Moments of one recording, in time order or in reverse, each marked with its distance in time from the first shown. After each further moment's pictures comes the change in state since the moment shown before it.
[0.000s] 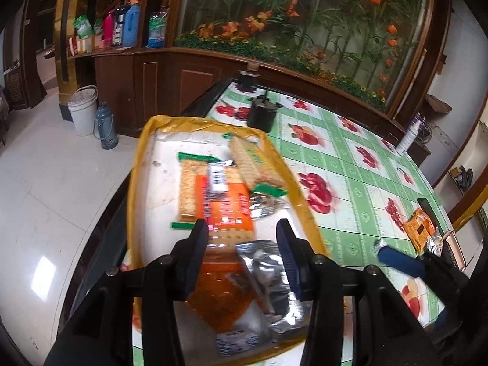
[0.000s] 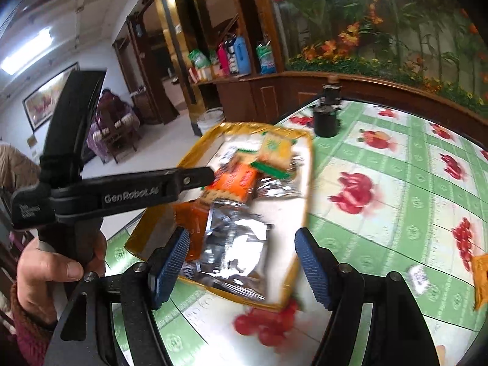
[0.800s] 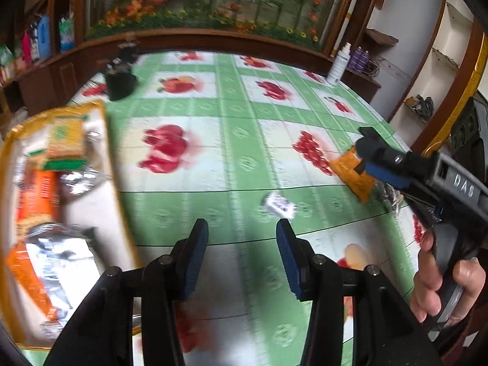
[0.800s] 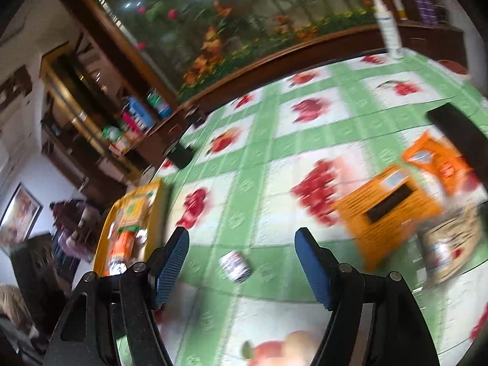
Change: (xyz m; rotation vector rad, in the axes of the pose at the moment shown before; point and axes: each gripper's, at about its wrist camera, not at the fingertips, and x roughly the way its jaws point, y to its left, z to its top) left arm 0.060 -0.168 -0.042 0.227 0.188 -0.206; right arm -0.097 -0.204 -0.040 0.553 -0.116 -0.174
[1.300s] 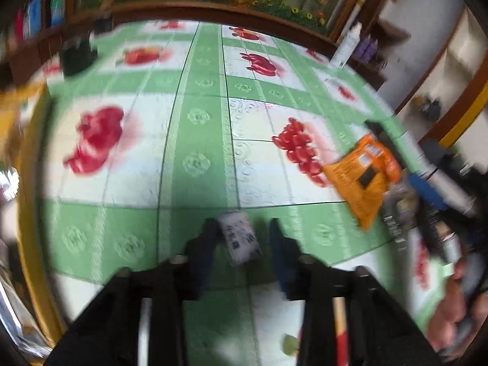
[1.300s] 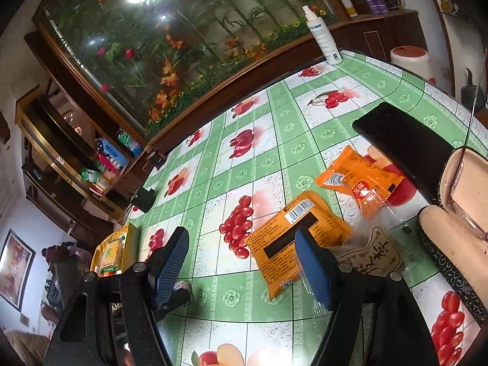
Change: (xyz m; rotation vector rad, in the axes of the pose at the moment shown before) left arm 0.078 -0.045 0.023 -0.019 0.088 0.031; right arm -0.038 -0.070 0.025 0.153 -0.093 -0.075
